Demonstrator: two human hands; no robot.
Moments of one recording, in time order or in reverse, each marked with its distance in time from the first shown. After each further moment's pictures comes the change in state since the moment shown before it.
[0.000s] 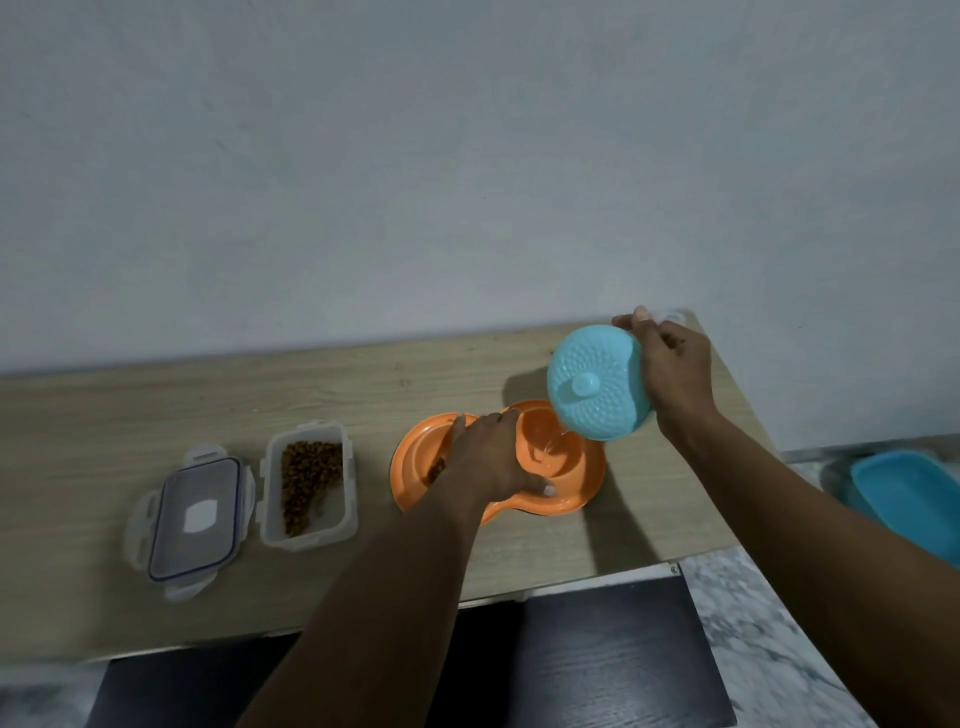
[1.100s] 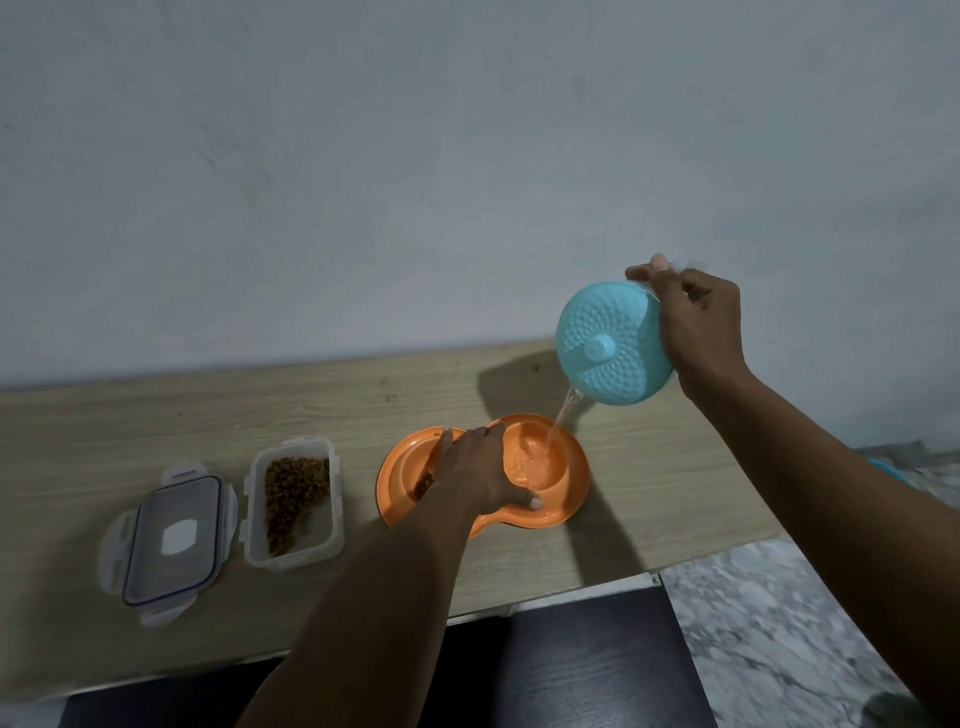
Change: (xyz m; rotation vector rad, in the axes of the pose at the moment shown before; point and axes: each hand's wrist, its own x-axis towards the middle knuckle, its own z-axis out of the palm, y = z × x) left_hand -0.006 0.006 -0.008 0.024 -0.018 -0.019; right_hand 0.009 -0.073 -0.026 -0.046 0.022 -0.242
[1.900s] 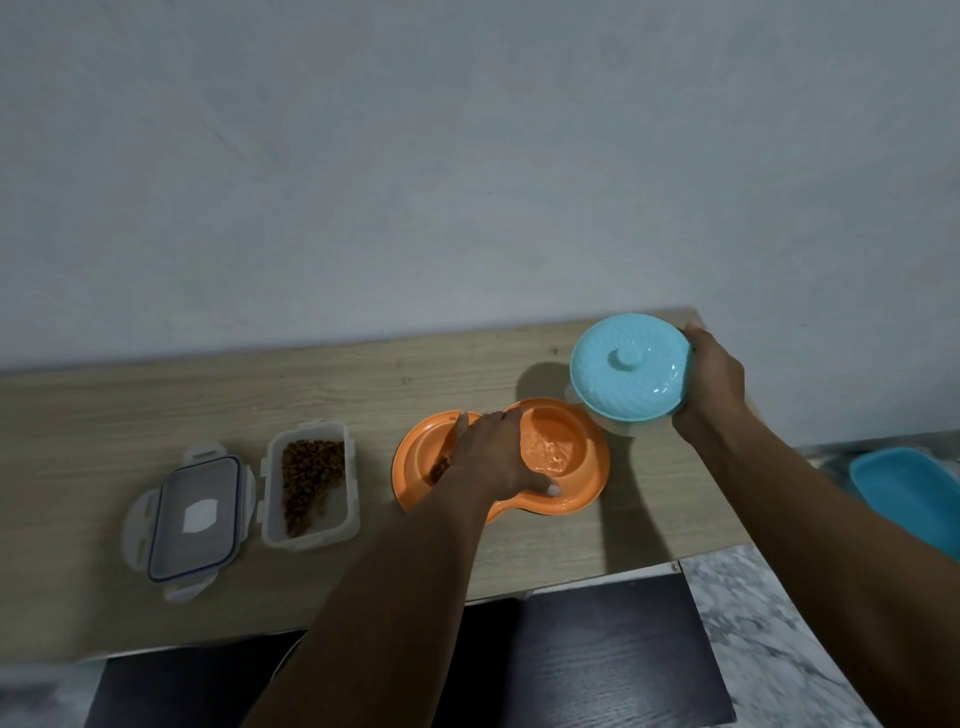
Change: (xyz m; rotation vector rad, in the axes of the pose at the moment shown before) left_hand 0.000 0.001 0.000 -0.018 -0.002 -0.009; right_hand -0.022 0.071 0.013 0.429 0.177 0.692
